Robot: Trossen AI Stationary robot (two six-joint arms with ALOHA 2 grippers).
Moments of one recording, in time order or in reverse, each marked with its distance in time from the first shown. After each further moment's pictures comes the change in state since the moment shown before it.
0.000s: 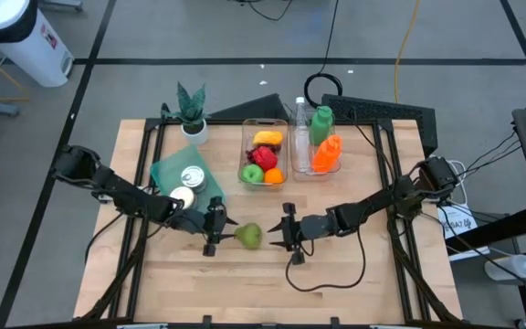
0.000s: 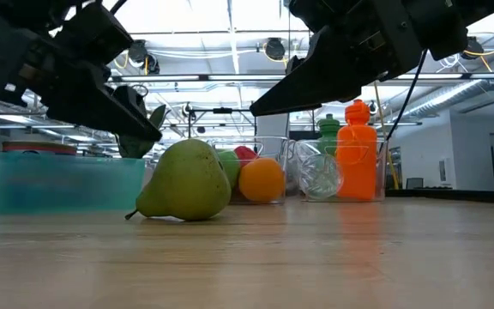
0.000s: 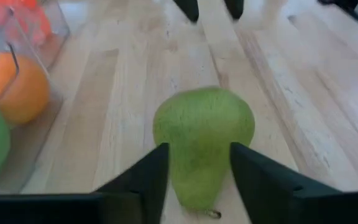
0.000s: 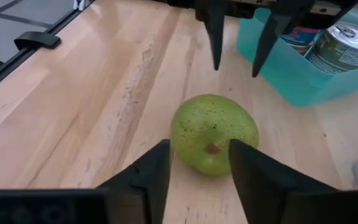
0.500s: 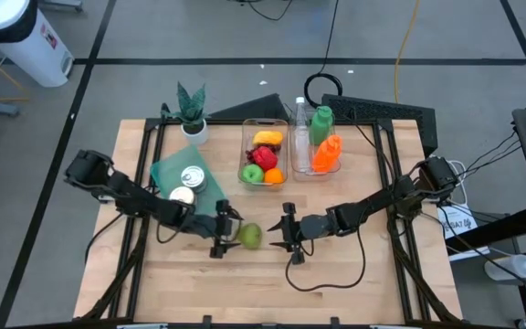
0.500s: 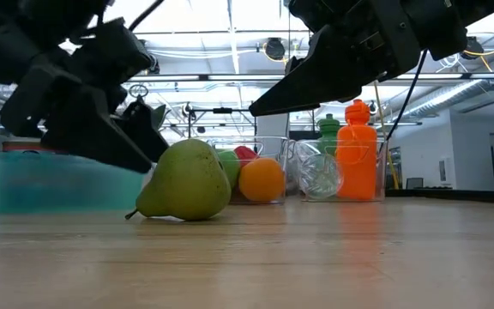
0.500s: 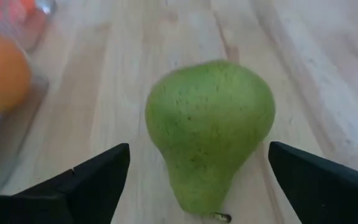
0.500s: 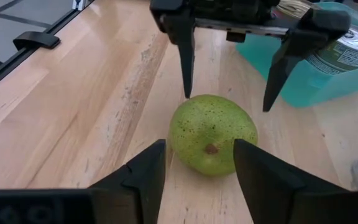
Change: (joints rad) left arm 0.008 0.157 0.078 -0.024 -0.007 0.013; right arm 0.000 0.000 0.000 0.000 0.000 -0.003
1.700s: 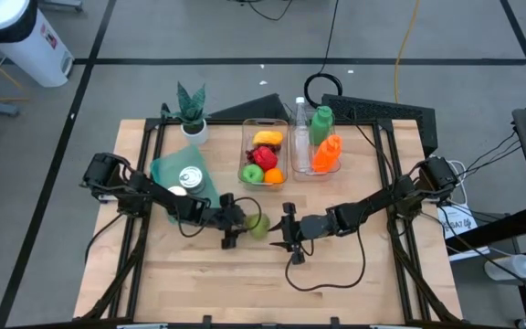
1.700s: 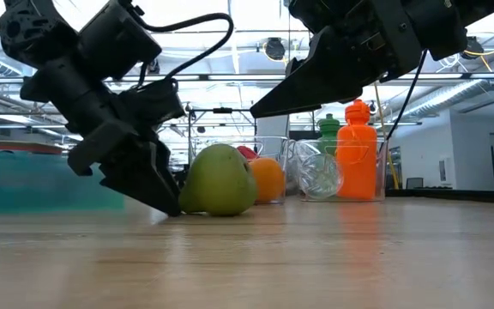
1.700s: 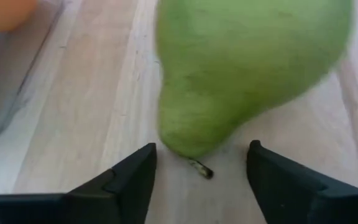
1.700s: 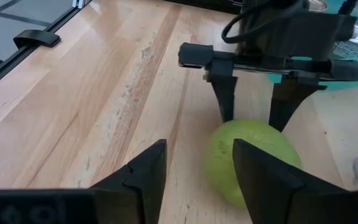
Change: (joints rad) left arm 0.140 0.162 0.107 -0.163 0.047 -0.125; right arm 0.000 0.000 0.000 -0.008 -0.004 0.008
